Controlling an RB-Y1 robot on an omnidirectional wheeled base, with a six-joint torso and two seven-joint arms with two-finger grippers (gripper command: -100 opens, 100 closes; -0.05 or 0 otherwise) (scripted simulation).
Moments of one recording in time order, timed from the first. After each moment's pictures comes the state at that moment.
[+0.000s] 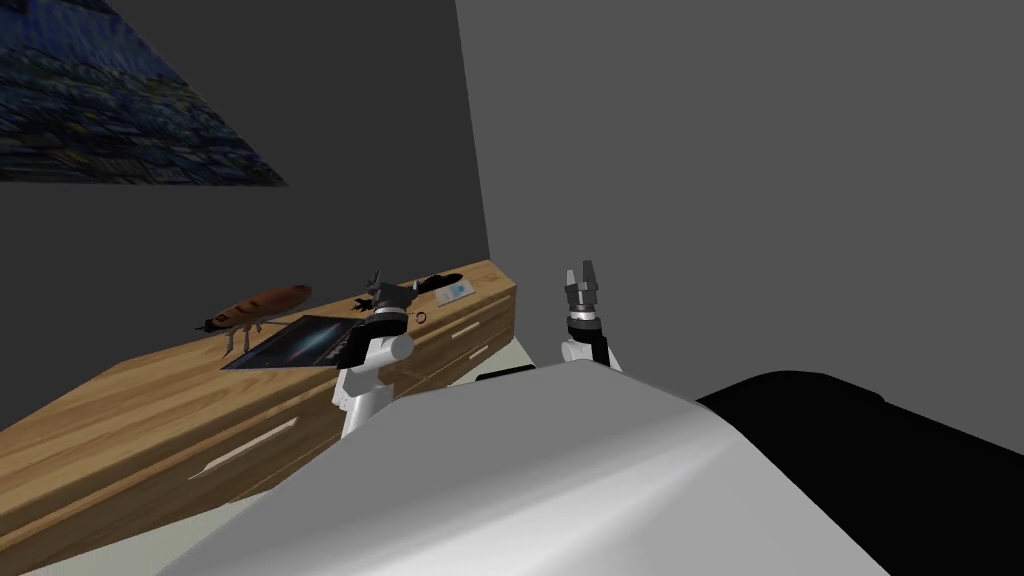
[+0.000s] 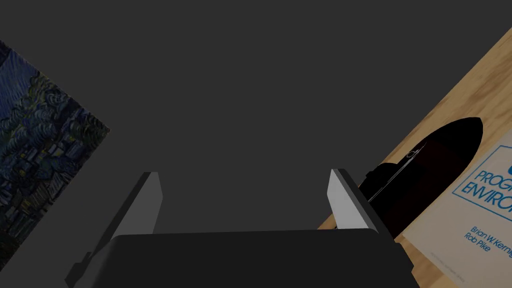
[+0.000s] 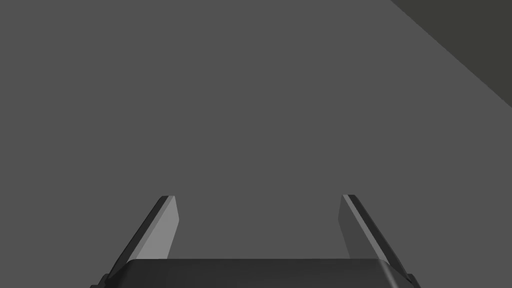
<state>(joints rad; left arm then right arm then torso) 0.12 0.18 0.23 -2.00 0.41 0.06 0.47 0.48 -0.04 0.04 -2.21 -0.05 -0.56 0.13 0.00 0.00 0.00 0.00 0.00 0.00</state>
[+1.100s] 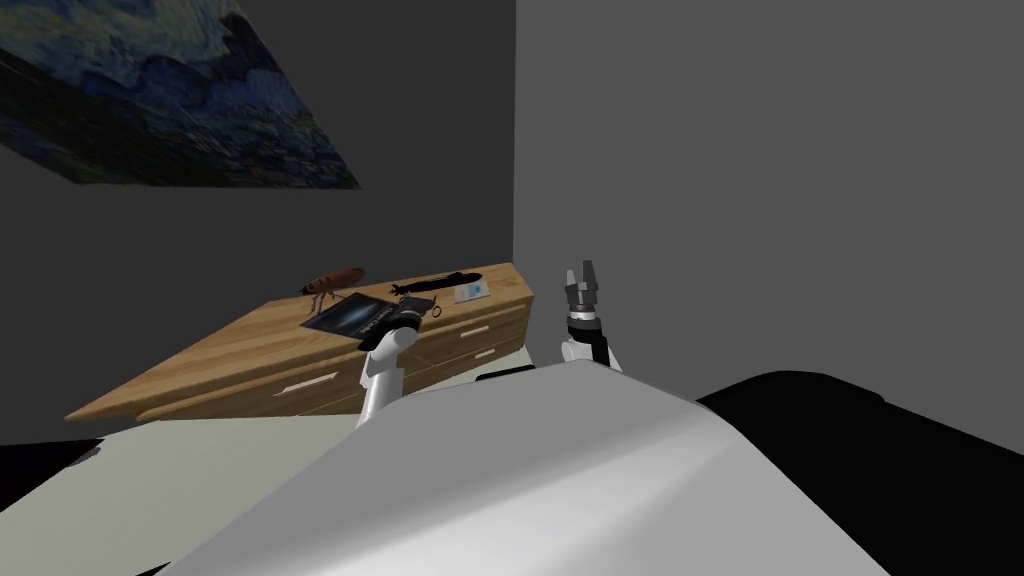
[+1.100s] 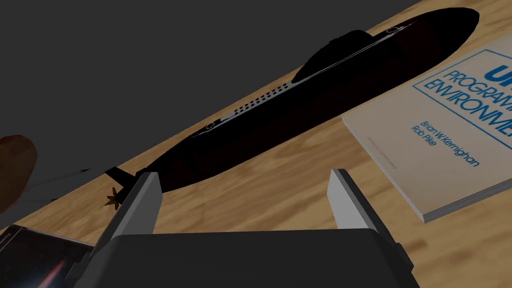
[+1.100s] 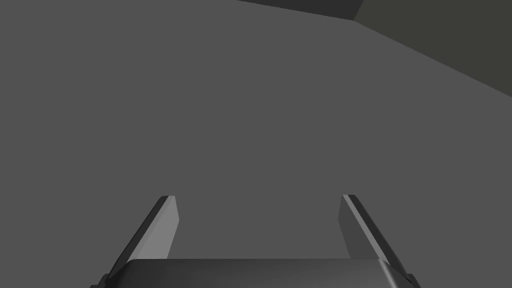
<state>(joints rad) -0.03 0.17 0.31 -1.68 0.67 0.32 0.56 0.48 -0.04 0.04 -2.21 -0.05 -0.56 0.13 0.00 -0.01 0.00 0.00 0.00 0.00</state>
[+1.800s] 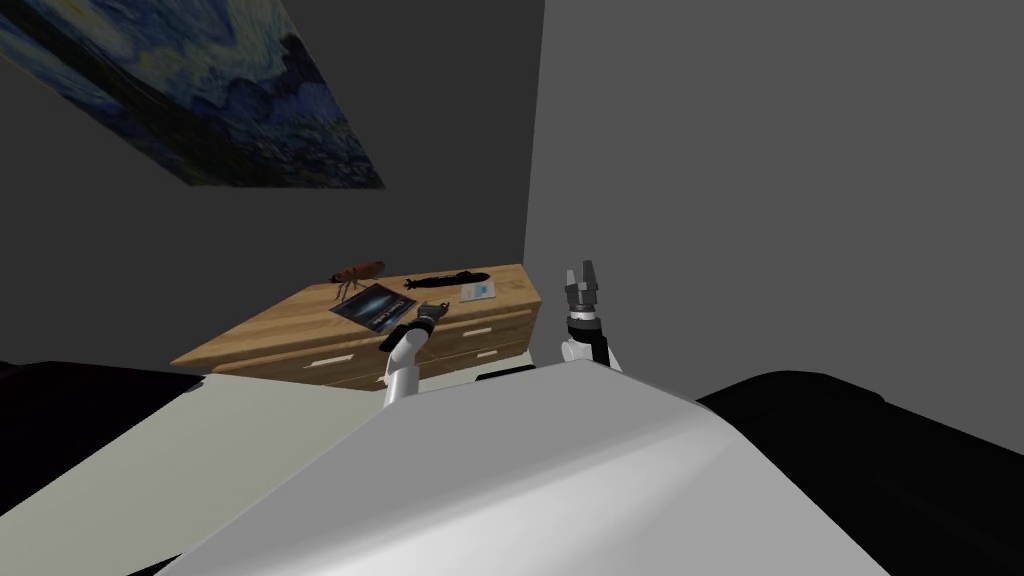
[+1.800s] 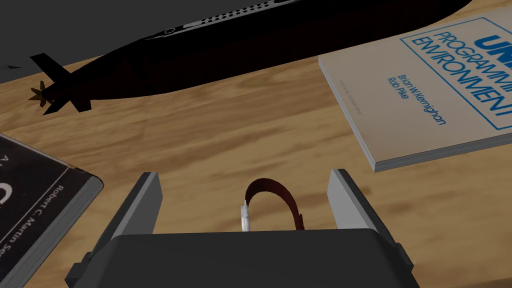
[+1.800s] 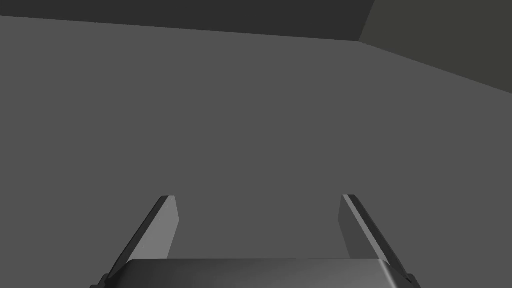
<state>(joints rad) -0.06 0.05 0.34 -1.55 0.75 0.40 0.56 0.48 -0.04 0.04 -2.21 -0.05 -0.56 0.13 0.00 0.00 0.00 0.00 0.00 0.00</state>
